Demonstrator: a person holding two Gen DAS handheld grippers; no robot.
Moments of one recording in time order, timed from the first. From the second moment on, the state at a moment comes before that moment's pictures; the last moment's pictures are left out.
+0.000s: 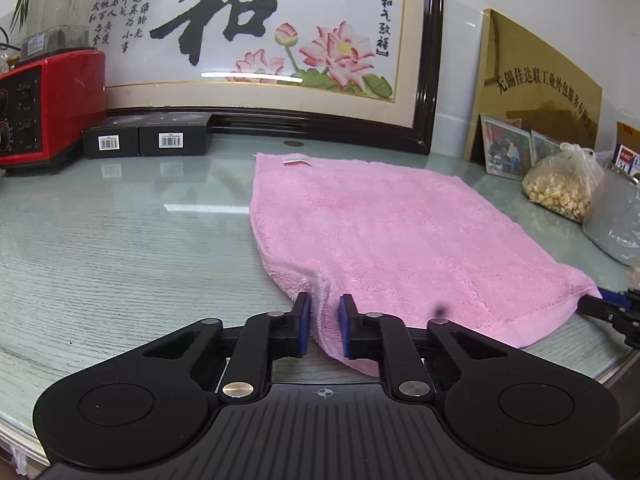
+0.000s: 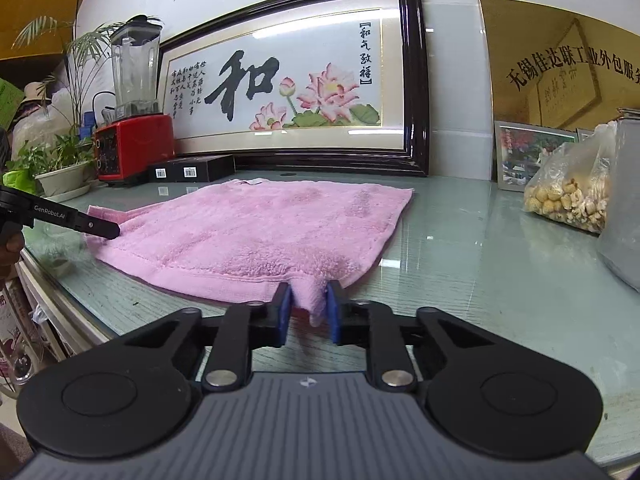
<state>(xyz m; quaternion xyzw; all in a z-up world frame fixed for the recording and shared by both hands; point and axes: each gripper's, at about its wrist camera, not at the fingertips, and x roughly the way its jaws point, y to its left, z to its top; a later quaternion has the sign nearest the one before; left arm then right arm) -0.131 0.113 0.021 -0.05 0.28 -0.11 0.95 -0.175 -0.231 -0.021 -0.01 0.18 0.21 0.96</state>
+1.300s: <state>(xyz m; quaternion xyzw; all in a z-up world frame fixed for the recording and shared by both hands) 0.073 0.093 0.050 -0.12 0.31 -0.03 0.94 0.034 -0.206 0.049 0.02 0.23 0.11 0.97</state>
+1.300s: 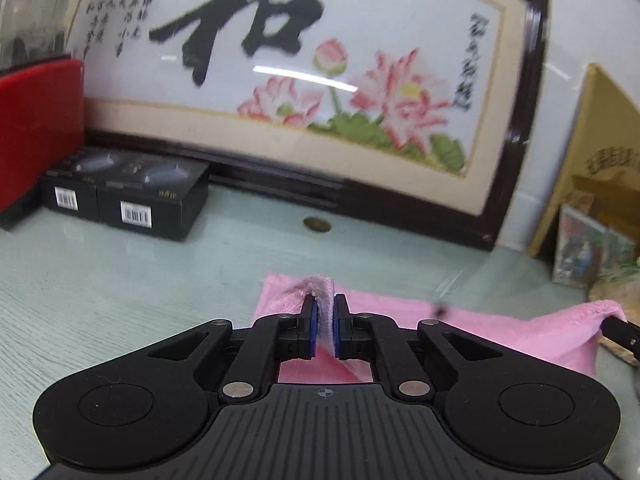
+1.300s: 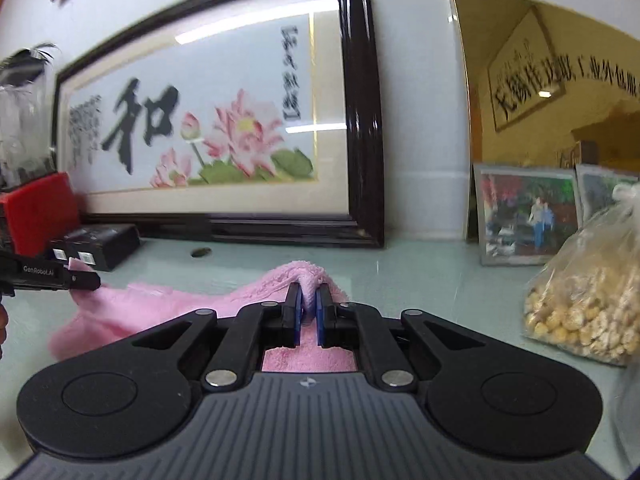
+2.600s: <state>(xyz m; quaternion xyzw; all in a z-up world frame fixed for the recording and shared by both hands) 0.055 0.115 0.027 0.02 0.36 -0.08 0.93 0.072 -0.252 0.008 0.22 0.35 0.24 0.88</state>
